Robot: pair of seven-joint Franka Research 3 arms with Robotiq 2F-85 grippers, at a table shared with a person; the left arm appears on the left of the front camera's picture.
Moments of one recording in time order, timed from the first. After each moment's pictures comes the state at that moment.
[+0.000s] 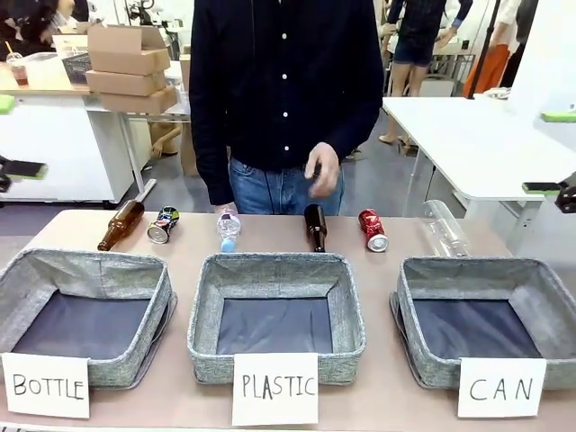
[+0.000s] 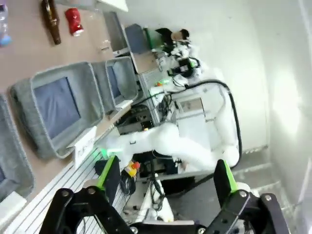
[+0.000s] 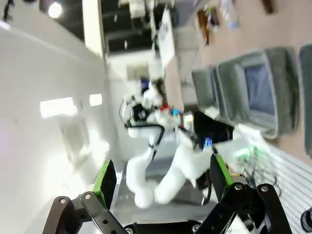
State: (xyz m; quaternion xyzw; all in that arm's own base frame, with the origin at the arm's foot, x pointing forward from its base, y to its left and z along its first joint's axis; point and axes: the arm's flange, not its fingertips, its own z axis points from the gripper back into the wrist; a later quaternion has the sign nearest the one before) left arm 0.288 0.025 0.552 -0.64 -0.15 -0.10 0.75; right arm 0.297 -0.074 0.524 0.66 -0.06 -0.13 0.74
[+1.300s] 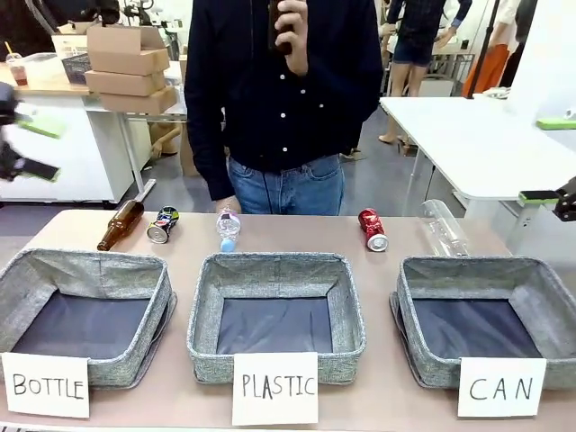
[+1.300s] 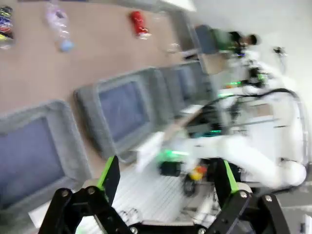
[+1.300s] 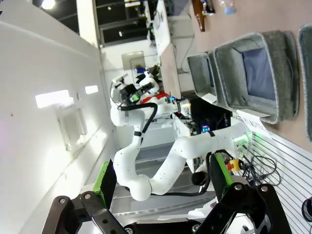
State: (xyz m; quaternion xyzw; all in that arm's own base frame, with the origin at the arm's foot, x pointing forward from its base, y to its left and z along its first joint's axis) left arm 0.318 -0.007 0.584 -0.45 -0.19 -0.14 0.86; right arm 0.289 -0.060 0.522 0.66 -0.02 -0.10 0.74
